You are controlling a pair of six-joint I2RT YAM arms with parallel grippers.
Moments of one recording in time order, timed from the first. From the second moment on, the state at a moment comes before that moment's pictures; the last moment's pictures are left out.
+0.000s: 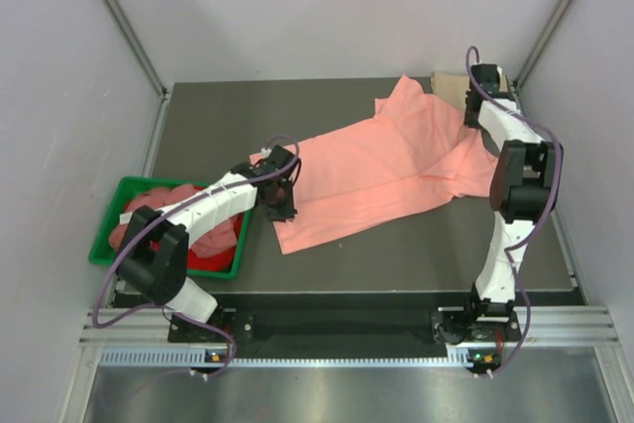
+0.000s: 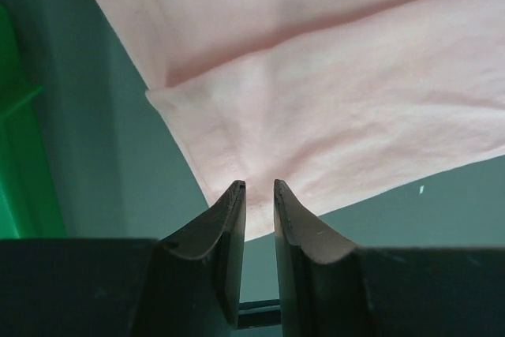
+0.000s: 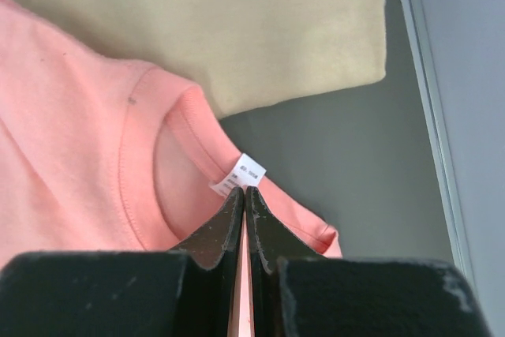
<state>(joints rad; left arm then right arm) -0.56 1.54 1.04 -0.68 -0.07 -0.61 -0.05 2.09 1.72 -0.50 0.36 0.07</state>
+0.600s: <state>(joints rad) -0.58 1.55 0.89 -0.68 -0.13 -0.66 0.04 2.15 1.74 -0.43 0.37 -0.09</state>
